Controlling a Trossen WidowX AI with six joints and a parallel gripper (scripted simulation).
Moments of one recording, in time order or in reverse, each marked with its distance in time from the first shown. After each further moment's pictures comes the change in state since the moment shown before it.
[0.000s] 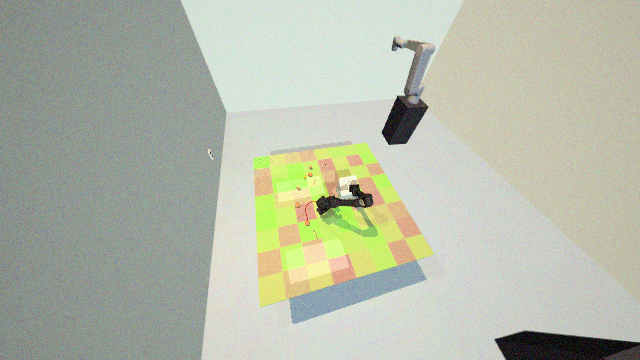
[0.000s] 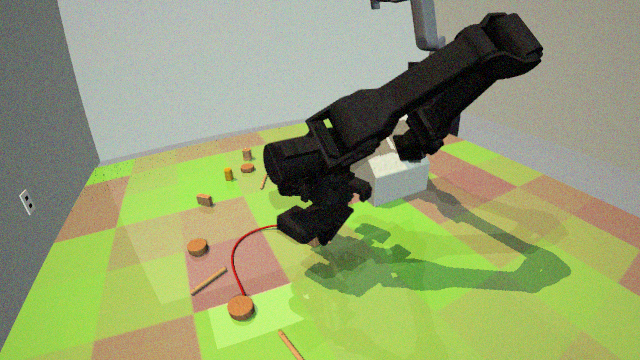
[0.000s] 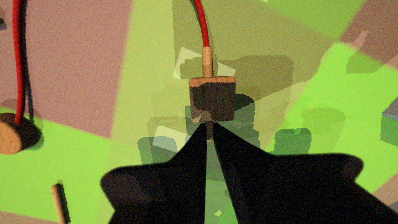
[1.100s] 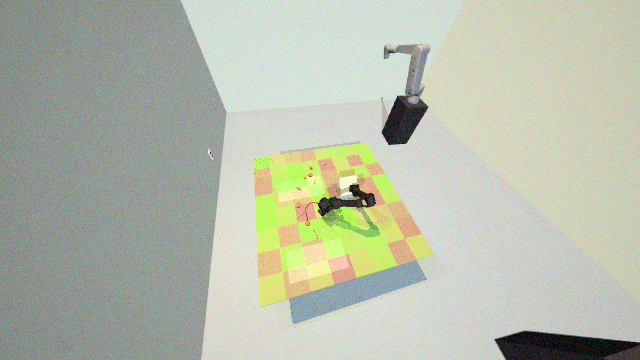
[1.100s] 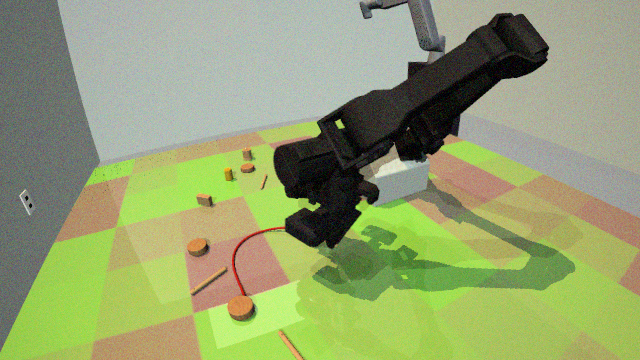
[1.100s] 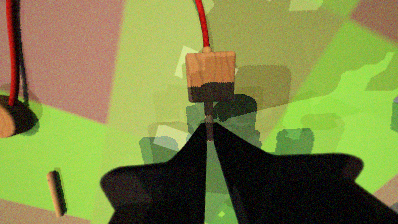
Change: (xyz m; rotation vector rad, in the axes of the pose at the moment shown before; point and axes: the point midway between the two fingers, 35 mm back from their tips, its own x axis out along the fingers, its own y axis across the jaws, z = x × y) arm -0.001 -0.001 -0.015 -0.006 0.002 0.016
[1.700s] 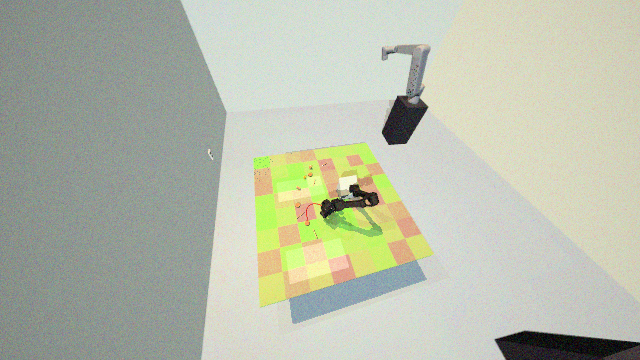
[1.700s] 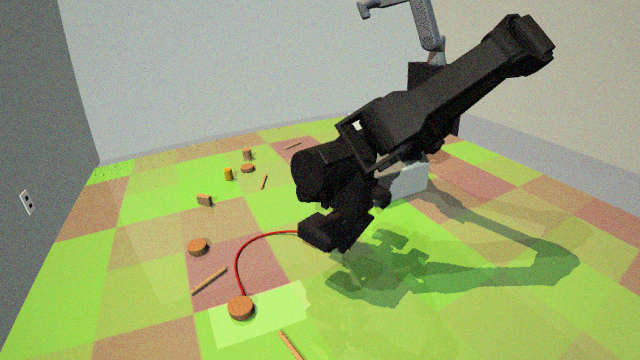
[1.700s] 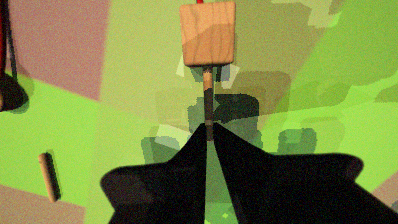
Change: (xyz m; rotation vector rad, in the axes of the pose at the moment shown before) arm -0.002 -0.001 -0.024 0.001 0.002 0.014
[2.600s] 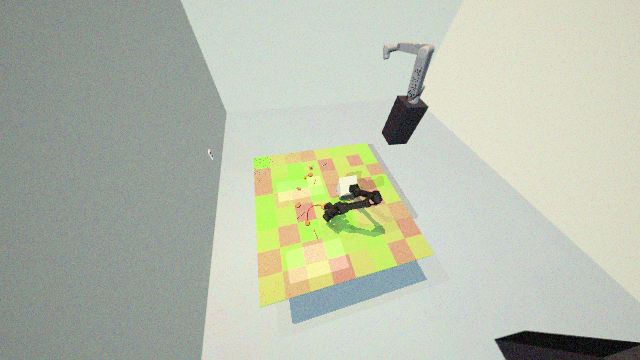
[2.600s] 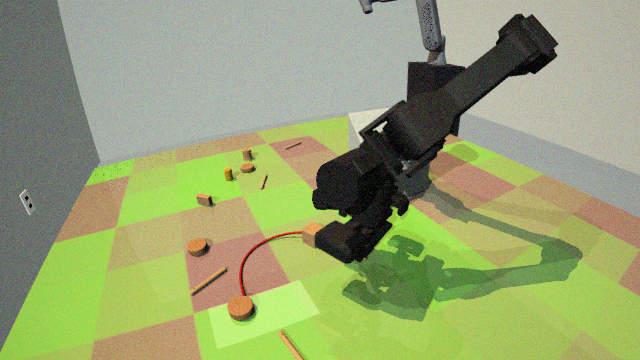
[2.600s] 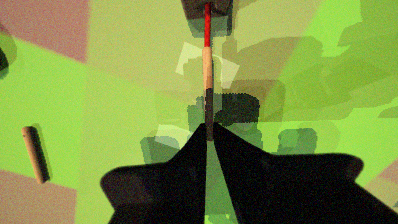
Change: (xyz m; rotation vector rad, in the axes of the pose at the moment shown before) arm -0.003 0.001 -0.035 0.006 0.003 -0.002
